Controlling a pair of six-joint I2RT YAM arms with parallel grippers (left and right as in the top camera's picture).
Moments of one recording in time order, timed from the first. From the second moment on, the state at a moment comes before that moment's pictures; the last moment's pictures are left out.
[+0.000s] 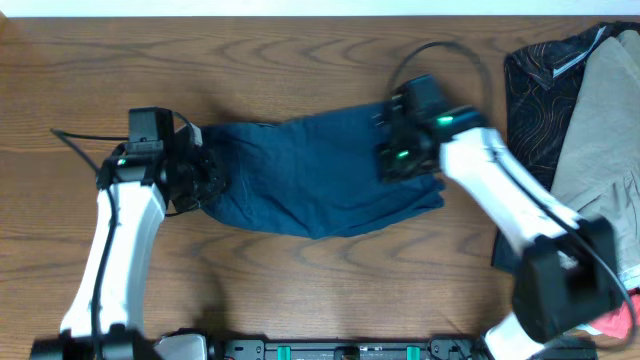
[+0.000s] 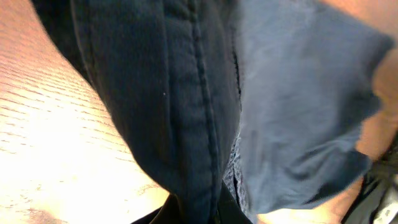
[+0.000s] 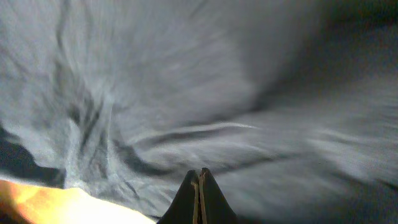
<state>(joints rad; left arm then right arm) 0.09 1.37 1.03 -0.88 0.38 -0.40 0.44 1.81 1.32 -0.84 -0.29 0.21</state>
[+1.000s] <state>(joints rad) 0.09 1.24 1.10 -0.94 0.37 -0.46 0.70 2.09 1.46 -0.77 -0.40 0.24</state>
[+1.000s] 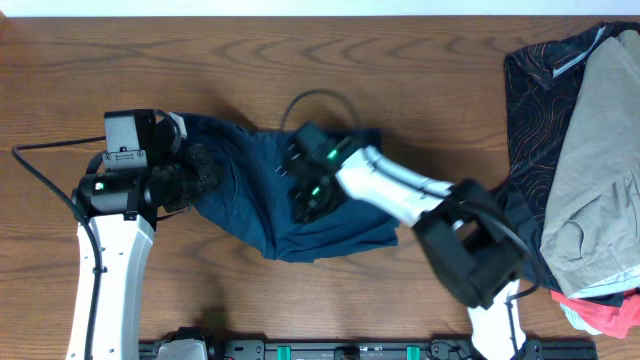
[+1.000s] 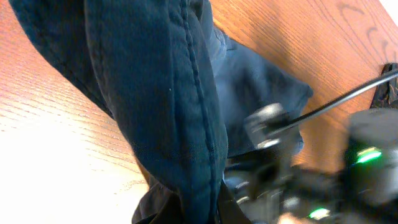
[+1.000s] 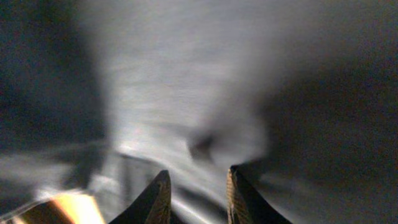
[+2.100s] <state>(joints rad) -0.41 1.41 1.10 -0.67 0.35 -0.68 0.51 1.98 1.26 -0.86 -0.06 0.26</state>
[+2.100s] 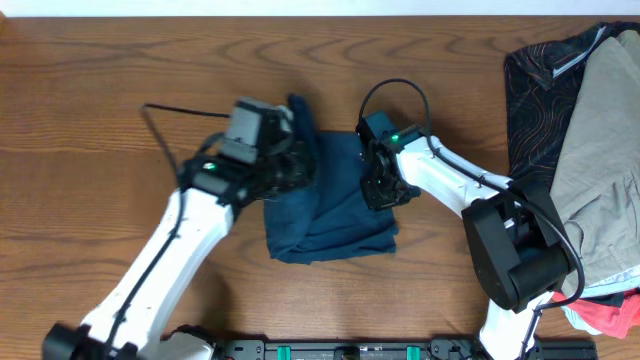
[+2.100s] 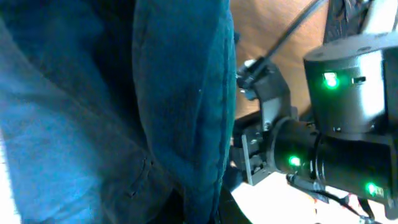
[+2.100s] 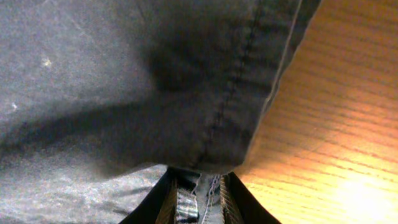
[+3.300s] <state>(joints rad) -0.19 1.75 1.11 -0.60 0.37 -0.56 0.34 1.70 1.32 -0.91 -0.49 0.04</state>
